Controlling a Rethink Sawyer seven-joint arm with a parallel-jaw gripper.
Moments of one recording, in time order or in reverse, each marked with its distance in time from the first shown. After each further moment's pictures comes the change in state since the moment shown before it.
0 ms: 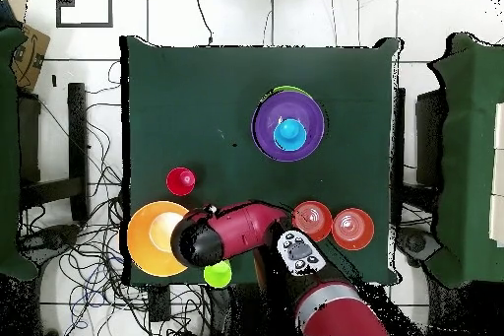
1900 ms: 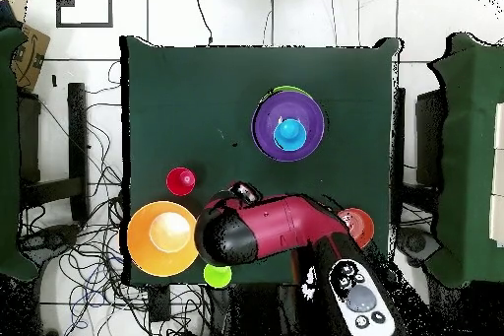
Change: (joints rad) arm -0.178 -0.254 0.110 0.022 -0.010 0.120 -0.217
